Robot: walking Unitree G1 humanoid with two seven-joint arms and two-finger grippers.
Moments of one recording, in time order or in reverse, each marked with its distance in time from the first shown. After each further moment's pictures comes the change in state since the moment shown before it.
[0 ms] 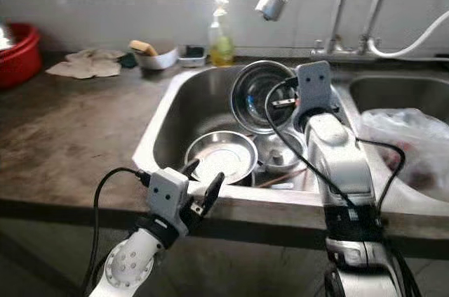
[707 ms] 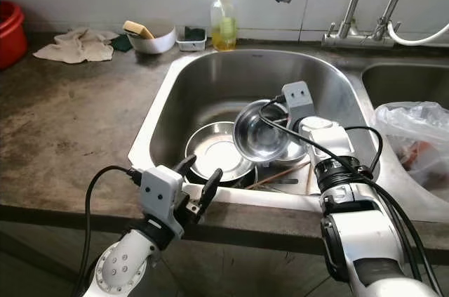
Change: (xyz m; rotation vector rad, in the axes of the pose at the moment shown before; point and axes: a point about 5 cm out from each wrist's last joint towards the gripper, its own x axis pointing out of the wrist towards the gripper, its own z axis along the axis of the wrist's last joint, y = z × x) left arm -0.011 -0.001 0.015 -0.013 -0.026 0.003; right arm 0.038 -0.006 -0.061 -0.025 0.448 0.090
